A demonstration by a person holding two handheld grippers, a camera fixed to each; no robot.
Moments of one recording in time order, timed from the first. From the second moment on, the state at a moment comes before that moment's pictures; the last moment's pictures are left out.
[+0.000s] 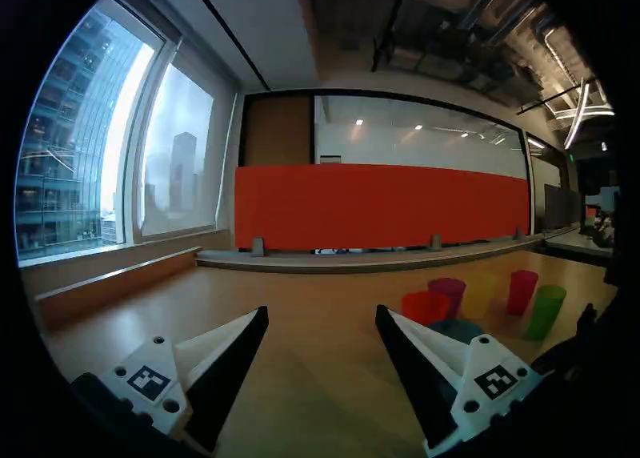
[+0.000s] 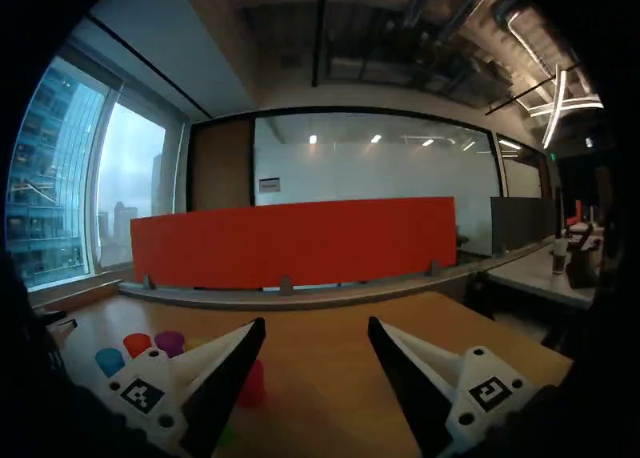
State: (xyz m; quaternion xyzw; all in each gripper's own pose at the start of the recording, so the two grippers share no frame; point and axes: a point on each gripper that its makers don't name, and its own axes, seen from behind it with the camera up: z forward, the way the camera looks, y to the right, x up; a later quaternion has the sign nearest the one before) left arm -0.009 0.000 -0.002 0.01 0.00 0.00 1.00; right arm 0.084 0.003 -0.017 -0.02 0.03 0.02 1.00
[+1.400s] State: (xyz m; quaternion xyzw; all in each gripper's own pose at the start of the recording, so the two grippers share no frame) left arm -0.008 0.000 -0.002 0.01 0.00 0.00 1.00; right arm 0.057 -0.002 -0.001 -0.02 0.06 0.01 1.00
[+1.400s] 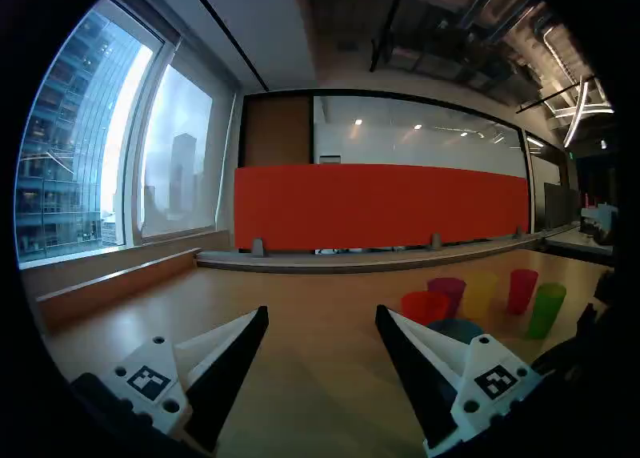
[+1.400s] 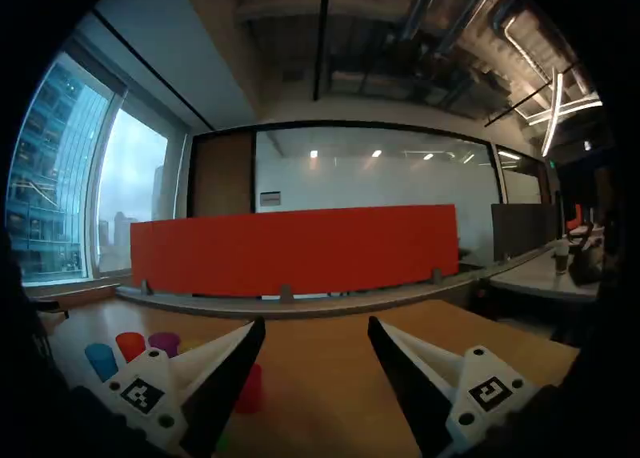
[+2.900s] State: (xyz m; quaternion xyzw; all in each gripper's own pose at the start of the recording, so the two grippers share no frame) left arm -0.008 -0.001 -0.002 0.01 0.00 0.00 1.00; right arm -0.009 0.010 0.009 -0.02 0.02 -0.01 1.00
